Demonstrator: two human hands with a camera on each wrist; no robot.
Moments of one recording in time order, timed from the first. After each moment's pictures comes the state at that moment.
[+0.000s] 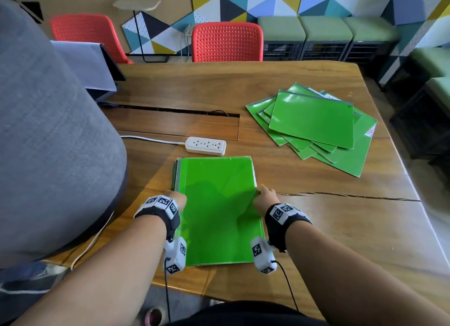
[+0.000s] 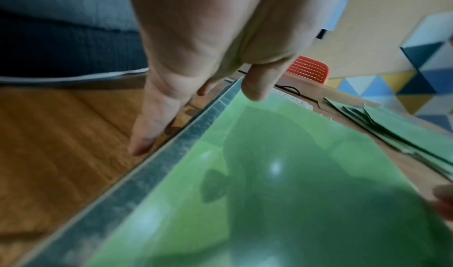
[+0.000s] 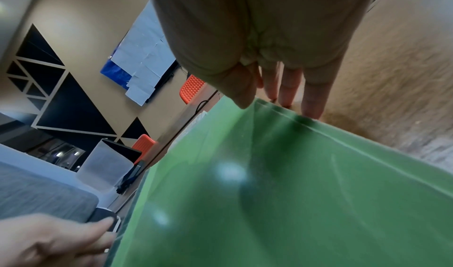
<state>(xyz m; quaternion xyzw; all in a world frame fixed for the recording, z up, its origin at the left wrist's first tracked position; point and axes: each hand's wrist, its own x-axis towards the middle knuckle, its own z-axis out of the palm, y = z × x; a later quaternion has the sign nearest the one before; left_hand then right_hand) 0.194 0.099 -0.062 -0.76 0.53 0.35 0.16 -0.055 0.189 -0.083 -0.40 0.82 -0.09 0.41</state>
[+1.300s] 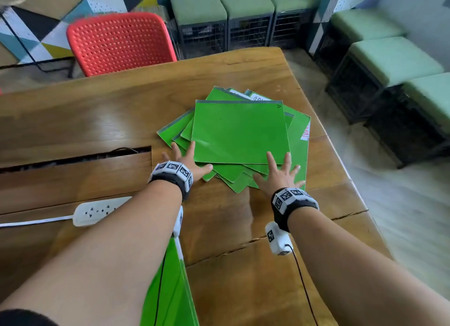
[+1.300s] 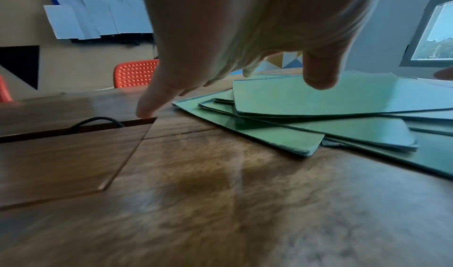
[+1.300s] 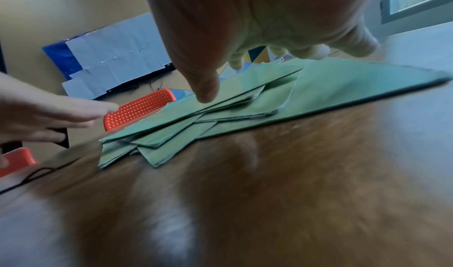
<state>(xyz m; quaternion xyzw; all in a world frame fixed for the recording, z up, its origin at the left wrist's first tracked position) -0.148 -0.051 -0.058 -0.55 0.78 0.26 0.16 -0.327 0.120 -0.089 -0.29 0.92 -0.06 0.25</state>
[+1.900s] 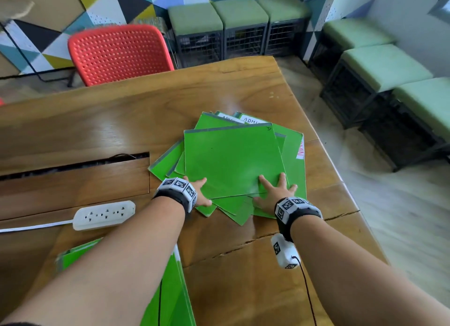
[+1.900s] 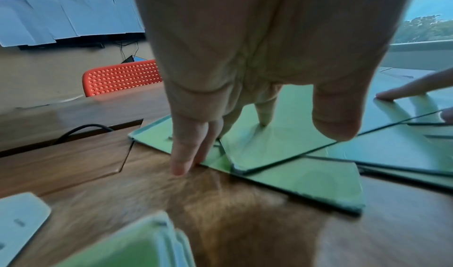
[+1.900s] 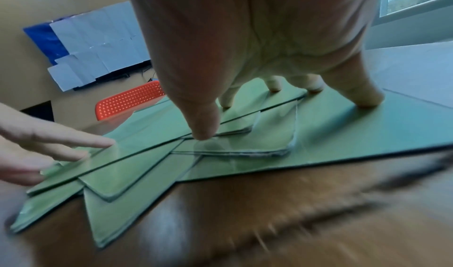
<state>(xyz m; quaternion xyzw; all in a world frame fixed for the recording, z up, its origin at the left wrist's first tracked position) -0.142 -0.004 -0.044 -0.45 0.79 0.23 0.36 -0.324 0.152 -0.079 -0.32 0.88 0.05 0.35</state>
